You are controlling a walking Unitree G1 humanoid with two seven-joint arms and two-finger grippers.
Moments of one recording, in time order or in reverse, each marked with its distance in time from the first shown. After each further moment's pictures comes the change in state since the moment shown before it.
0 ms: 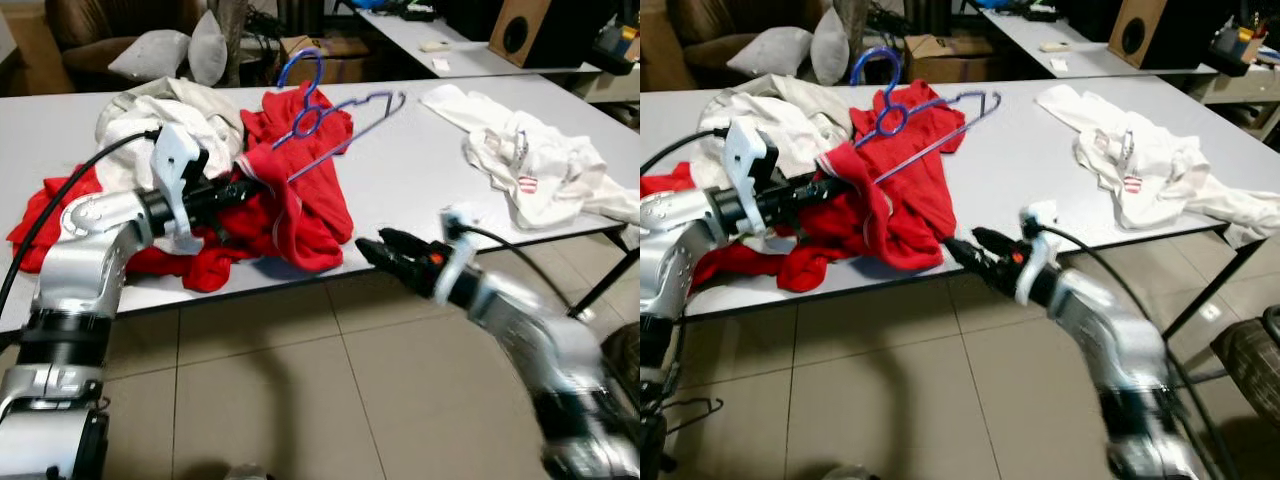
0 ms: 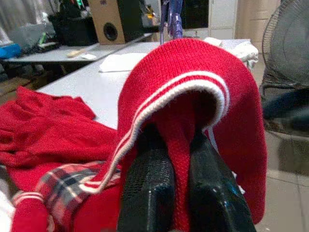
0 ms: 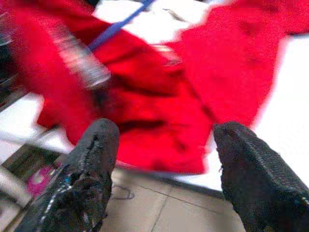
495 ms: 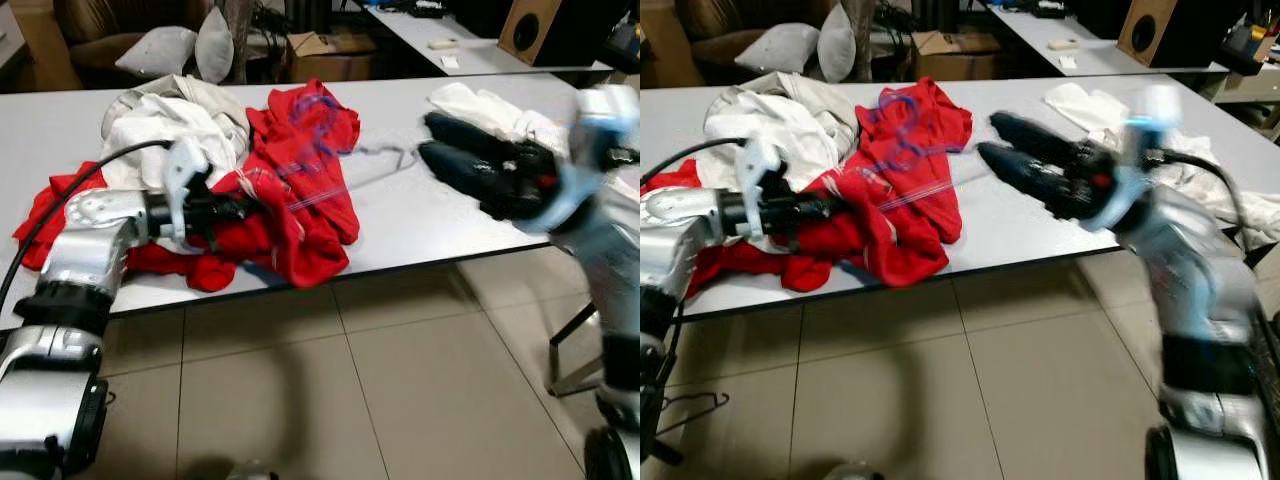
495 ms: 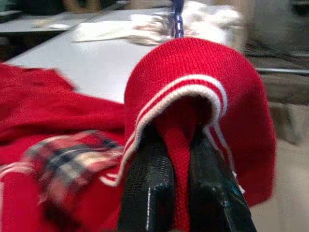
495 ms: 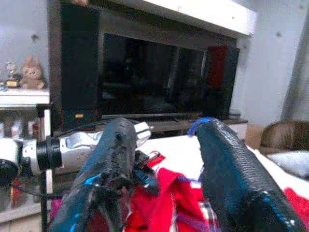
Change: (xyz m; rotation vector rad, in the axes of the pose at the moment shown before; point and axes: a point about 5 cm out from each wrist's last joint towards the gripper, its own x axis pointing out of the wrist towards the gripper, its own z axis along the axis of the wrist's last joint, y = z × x) left arm 0.001 0.019 -0.018 0.002 0.092 -0.079; right arm -0.066 0.044 0.113 -0.407 -0.361 0.537
